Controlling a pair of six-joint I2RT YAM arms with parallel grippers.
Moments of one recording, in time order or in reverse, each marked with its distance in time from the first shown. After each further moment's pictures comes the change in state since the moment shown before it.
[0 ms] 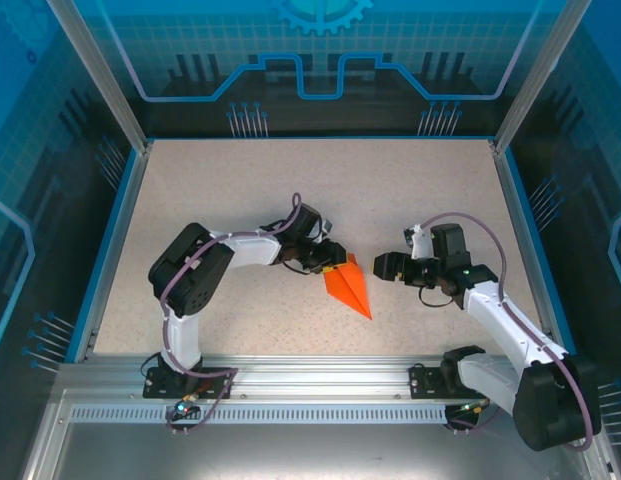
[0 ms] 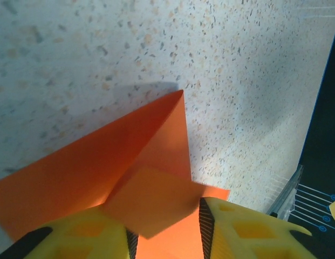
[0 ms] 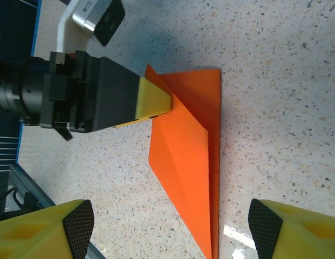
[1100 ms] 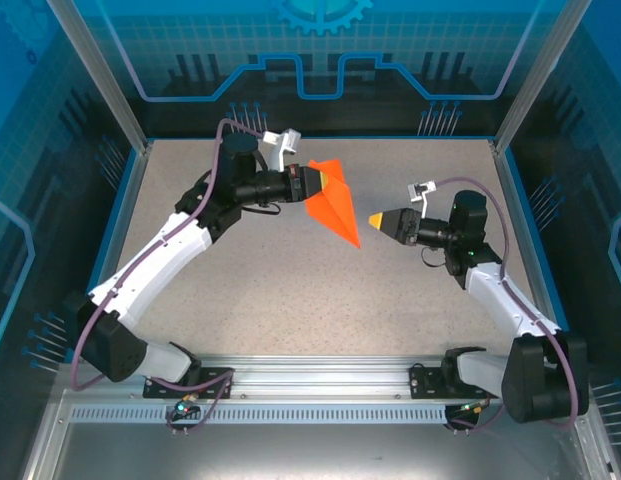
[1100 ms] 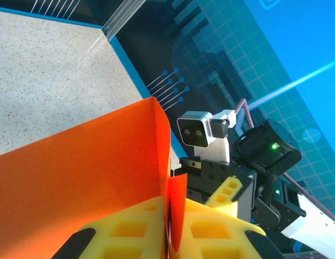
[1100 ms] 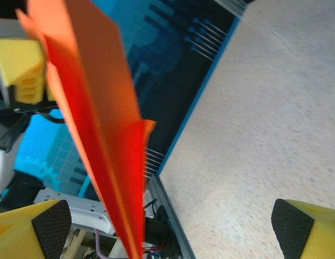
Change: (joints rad) left arm 0.126 -0.542 0.284 -0.235 0.037 0.237; right arm -0.098 0.135 0.108 0.669 -0.543 0.388
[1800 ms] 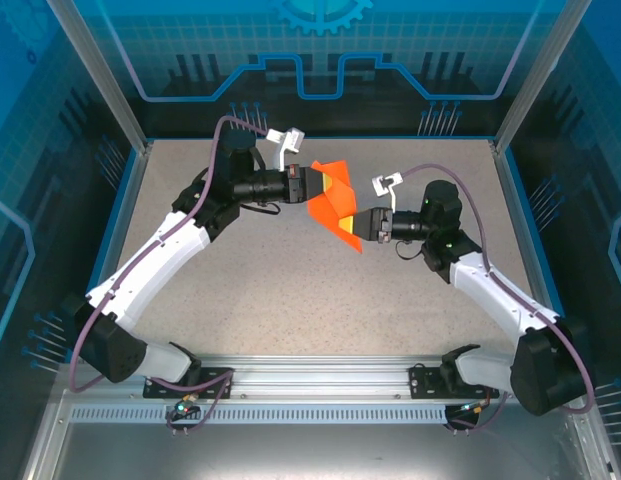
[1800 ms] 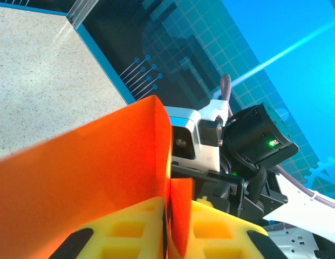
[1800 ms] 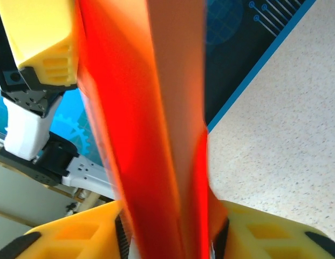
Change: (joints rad) left arm 0.000 -0.004 0.022 0.001 0.112 0.000; right arm 0.236 0.050 0.126 0.025 0.037 0.009
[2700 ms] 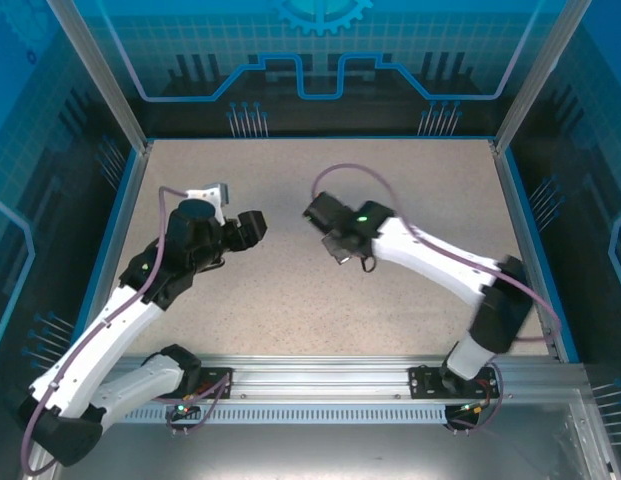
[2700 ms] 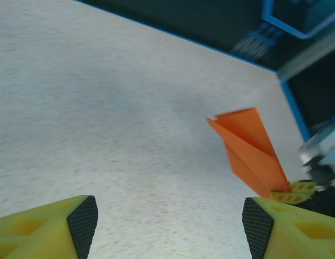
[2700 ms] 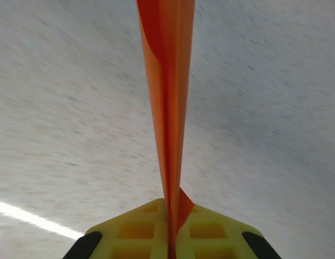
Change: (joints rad) left arm 0.014 -0.511 -0.430 -0.319 -0.803 0.031; right arm 0.558 0.482 0.700 -1.401 1.623 -0.550
